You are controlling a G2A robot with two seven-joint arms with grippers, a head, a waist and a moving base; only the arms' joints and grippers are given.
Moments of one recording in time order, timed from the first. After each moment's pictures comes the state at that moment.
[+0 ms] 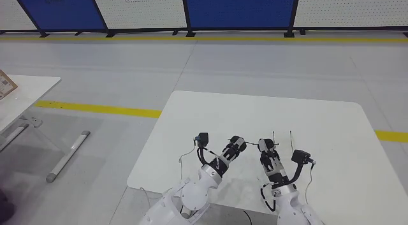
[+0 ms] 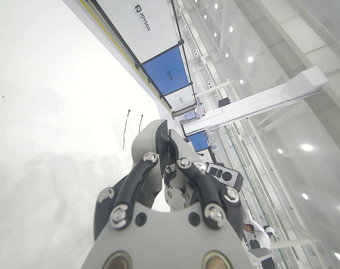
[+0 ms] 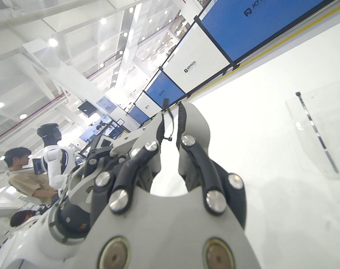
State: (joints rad) left arm 1.48 -1.27 -0.97 -1.64 0.05 -0.11 0.10; right arm -1.55 -1.38 1.10 -1.53 -0.62 -0.26 -0.22
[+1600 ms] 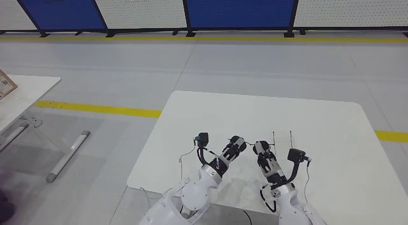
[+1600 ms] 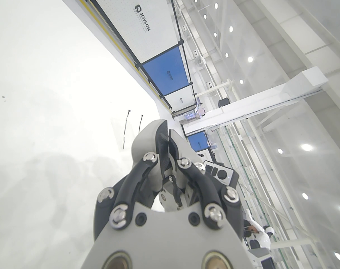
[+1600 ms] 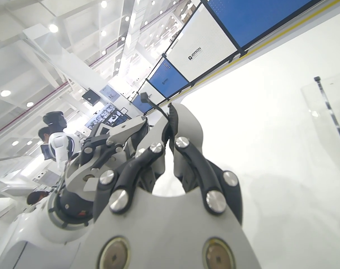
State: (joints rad) left arm 1.48 -1.27 -0.97 -1.64 0.05 -0.10 0.10; right arm -1.54 -1.38 1.11 -1.51 -0.61 -0.31 -0.13
